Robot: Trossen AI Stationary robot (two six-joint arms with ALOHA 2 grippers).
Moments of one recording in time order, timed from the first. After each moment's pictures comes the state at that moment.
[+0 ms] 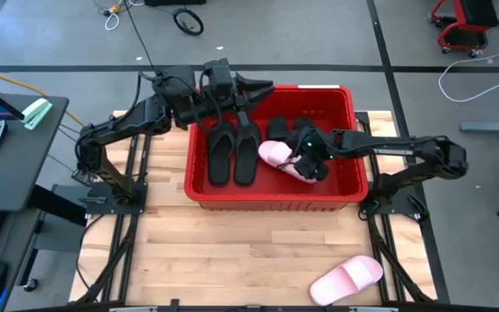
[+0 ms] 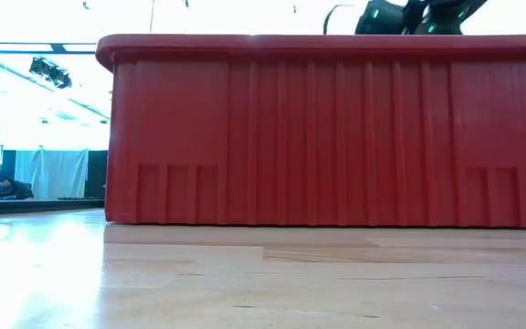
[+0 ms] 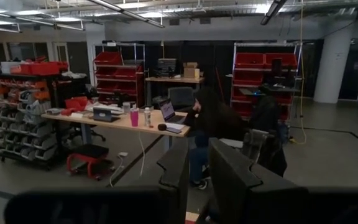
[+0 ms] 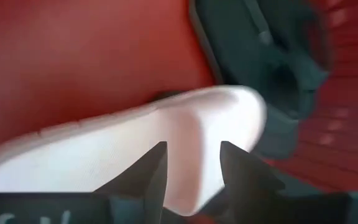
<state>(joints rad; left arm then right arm) 0.12 1.64 2.03 -0.22 -0.18 -0.02 -0.32 1.30 0.87 -0.51 -0.01 -1.21</state>
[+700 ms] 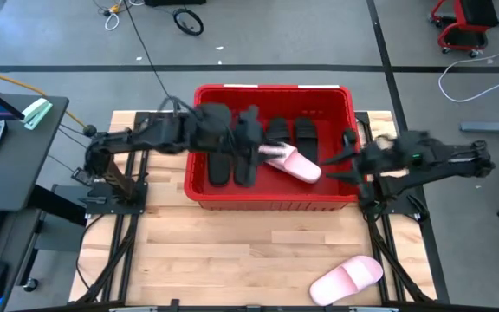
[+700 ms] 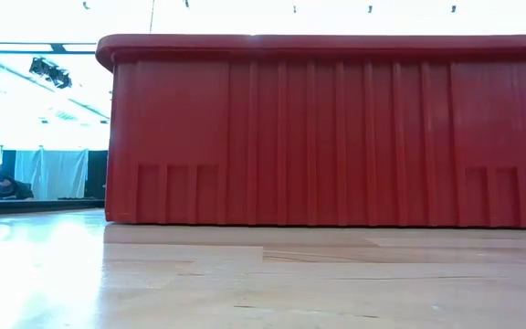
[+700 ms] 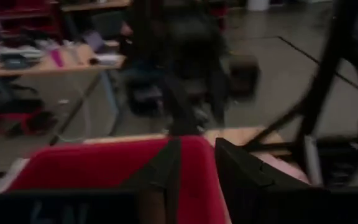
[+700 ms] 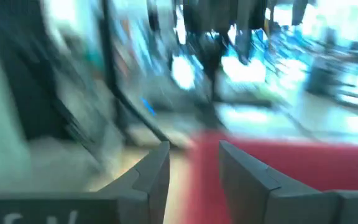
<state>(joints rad) -0.02 1.71 2.03 -0.50 -0.03 0.06 0.12 0.66 0.87 -0.21 -0.01 0.01</state>
